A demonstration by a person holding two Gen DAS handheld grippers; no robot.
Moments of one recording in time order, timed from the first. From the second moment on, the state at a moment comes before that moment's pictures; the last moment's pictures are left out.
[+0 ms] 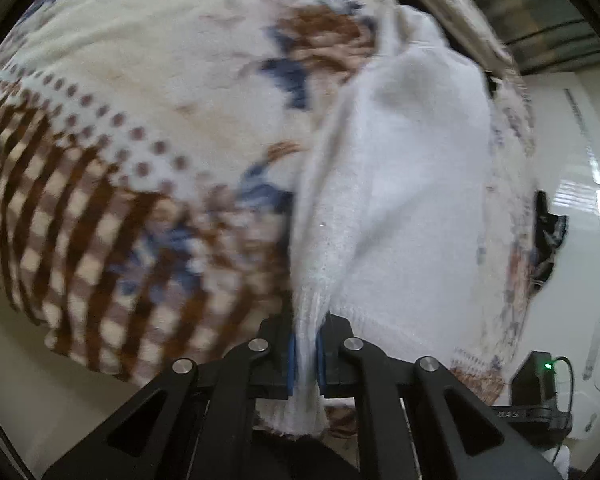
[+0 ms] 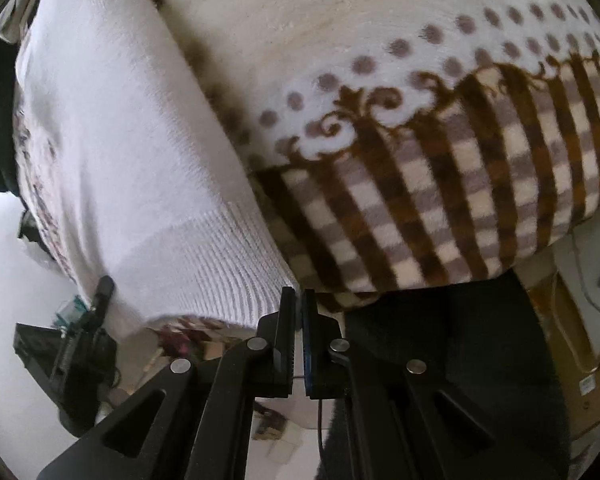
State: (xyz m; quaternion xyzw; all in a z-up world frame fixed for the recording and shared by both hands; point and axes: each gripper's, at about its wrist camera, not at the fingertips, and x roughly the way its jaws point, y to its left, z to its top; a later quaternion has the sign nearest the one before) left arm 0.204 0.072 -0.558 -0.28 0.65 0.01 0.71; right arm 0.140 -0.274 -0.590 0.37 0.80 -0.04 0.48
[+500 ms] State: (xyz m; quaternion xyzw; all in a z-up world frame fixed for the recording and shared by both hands) left arm 0.231 0.119 -0.543 -0.33 0.64 0.00 0.69; right arm 0.207 -0.253 -0.575 0.36 0.79 0.03 0.49
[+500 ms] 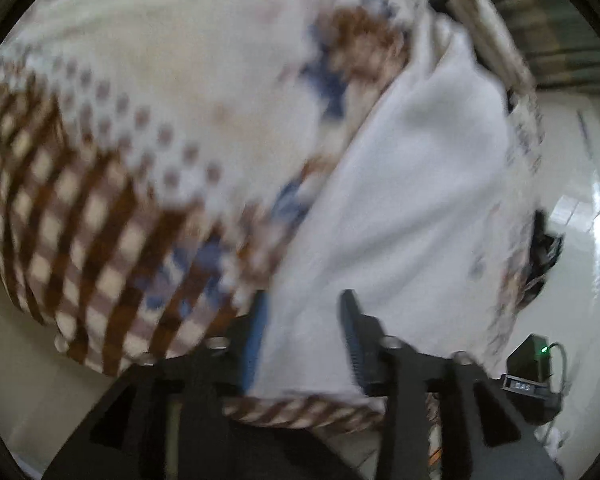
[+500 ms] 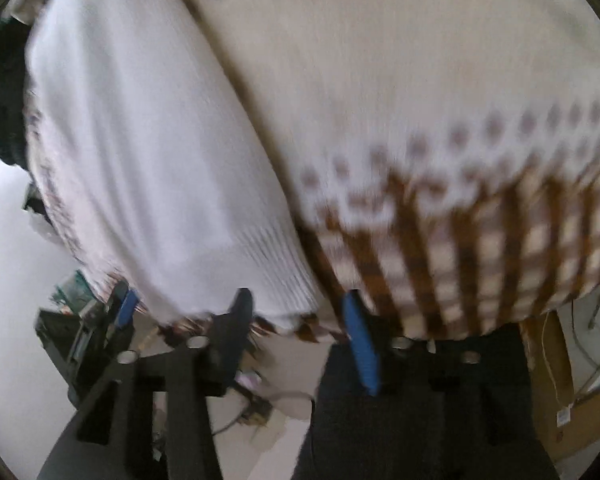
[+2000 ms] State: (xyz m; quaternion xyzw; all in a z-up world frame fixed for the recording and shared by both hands) left arm 0.455 0.116 -0.539 -0.32 0.62 -0.15 0.70; right arm 0.469 -0.250 -0.573 0.31 0.74 0.09 0.59
